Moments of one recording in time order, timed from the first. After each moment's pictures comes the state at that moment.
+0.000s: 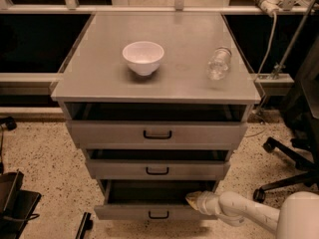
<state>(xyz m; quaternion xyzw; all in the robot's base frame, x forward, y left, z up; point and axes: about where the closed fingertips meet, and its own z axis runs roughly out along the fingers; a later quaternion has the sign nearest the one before) 0.562 -0.167 0.186 -0.37 0.85 0.15 0.34</state>
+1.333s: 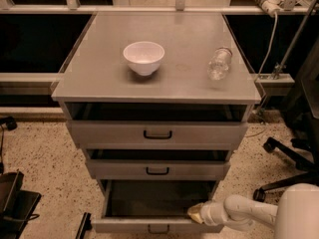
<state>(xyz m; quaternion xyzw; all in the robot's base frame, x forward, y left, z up) 0.495 -0.161 0.187 -0.41 0.85 0.21 0.27</state>
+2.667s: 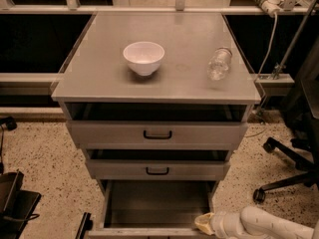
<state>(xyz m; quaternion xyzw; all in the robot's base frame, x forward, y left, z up) 0.447 -0.181 0.228 -0.39 0.84 0.25 0.29</state>
